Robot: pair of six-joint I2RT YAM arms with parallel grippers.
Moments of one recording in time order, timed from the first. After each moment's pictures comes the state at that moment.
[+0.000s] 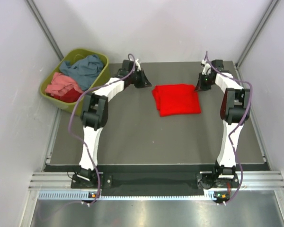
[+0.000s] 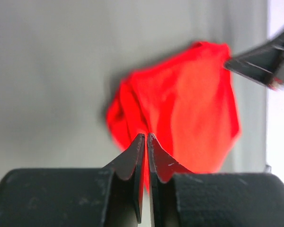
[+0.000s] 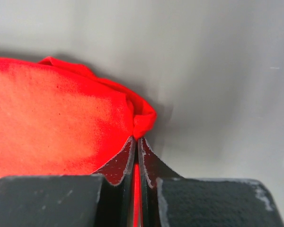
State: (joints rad) left arm -0.35 2.40 1.96 -0.20 0.51 -0.60; right arm -0.06 2.31 1.85 -0.57 -0.43 -0.01
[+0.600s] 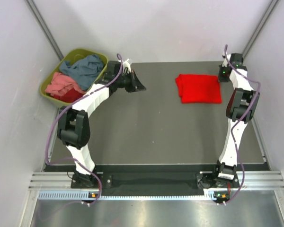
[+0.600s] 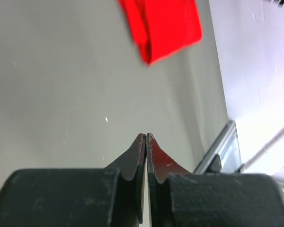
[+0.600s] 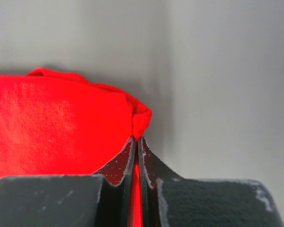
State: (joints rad) left arm -0.32 1.83 1.50 -0.23 0.64 -0.58; right arm -0.21 2.45 2.15 -0.59 -0.18 -0.10
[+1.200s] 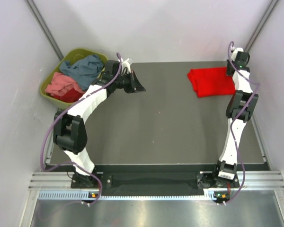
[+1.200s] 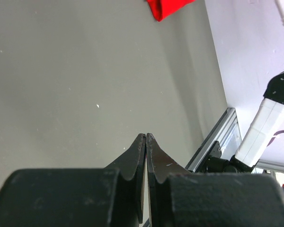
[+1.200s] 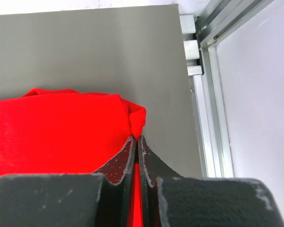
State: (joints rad) left arm -0.33 1.75 1.47 -0.31 0.67 -0.53; right arm -0.27 2.65 2.43 -0.39 -0.05 -0.18
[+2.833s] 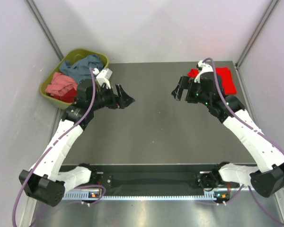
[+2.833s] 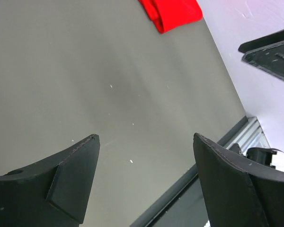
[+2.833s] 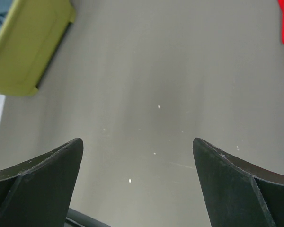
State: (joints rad) left arm -0.33 1.10 1.12 -0.40 0.45 -0.45; right arm 0.50 1.19 1.26 -0.58 0.06 0.48
